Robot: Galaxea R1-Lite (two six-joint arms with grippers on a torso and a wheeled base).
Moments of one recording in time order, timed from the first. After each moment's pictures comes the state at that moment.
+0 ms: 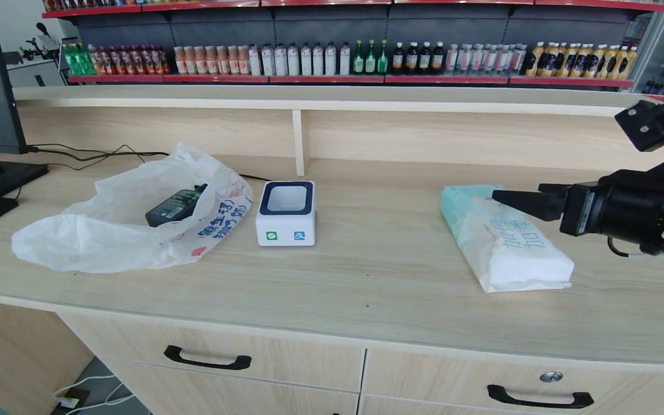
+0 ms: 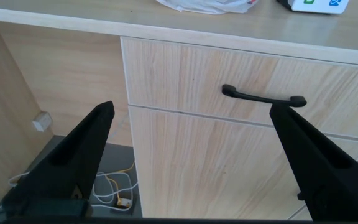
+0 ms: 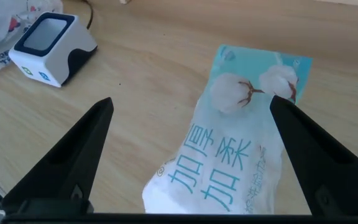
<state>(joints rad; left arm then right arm) 0.00 0.00 0.00 0.00 0.00 0.01 0.19 1.44 -0.87 -0.39 0.26 0.04</state>
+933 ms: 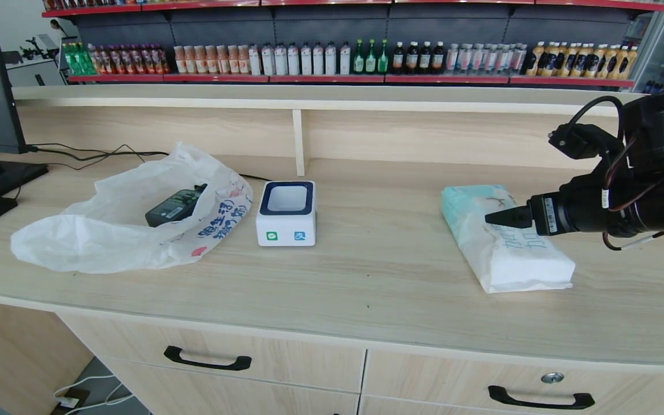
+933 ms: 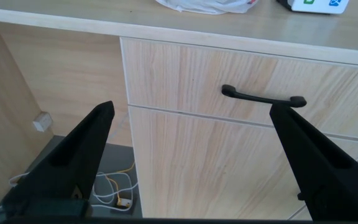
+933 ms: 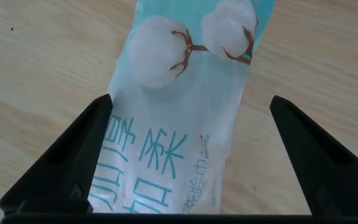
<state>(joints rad) 0.00 0.00 0.00 0.00 0.00 0.01 0.17 1.64 -1.22 0.16 0.08 -0.07</state>
